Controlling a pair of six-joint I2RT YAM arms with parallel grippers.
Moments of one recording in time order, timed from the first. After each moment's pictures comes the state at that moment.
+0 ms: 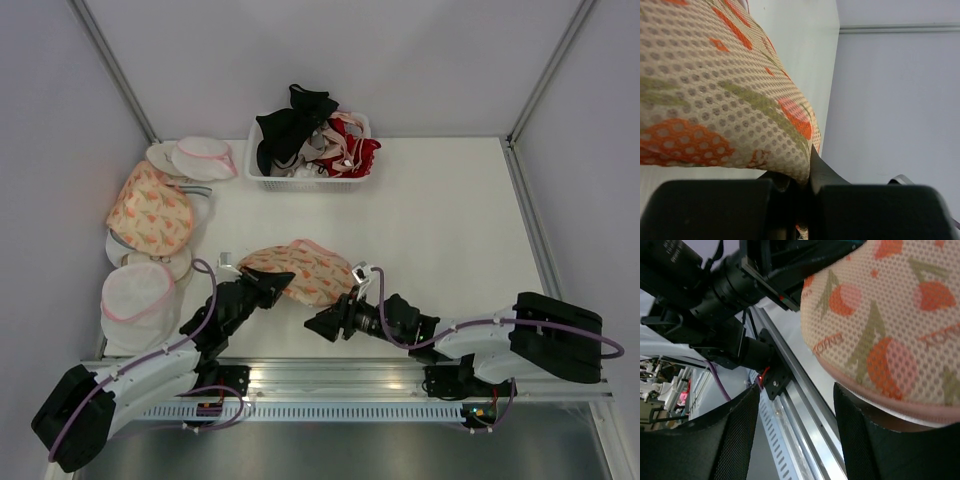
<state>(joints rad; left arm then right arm) -0.68 0.78 0.08 0.45 -0.15 -1.43 1.21 1.29 0.27 0.87 0.06 0.87</state>
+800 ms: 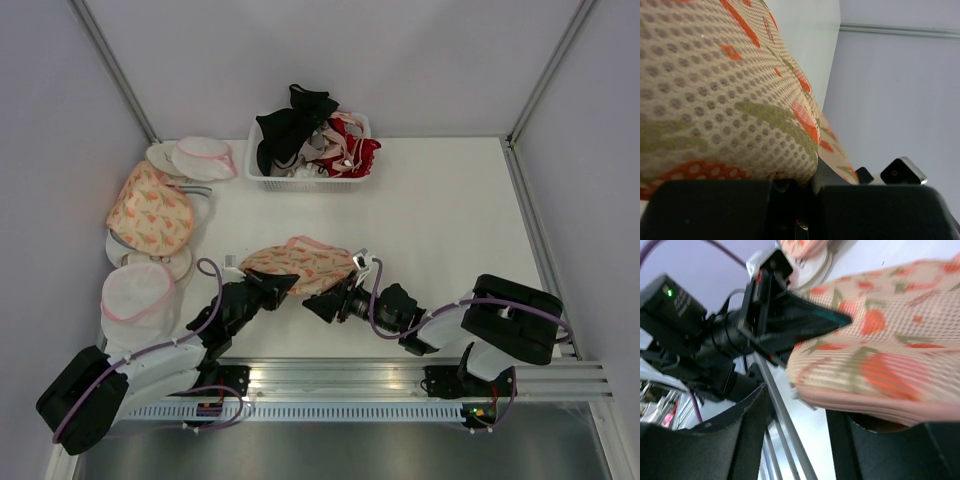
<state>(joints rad) -0.70 0.90 0.05 0.58 -0.14 -1.53 1.08 1.59 0.29 1.27 -0.04 0.79</state>
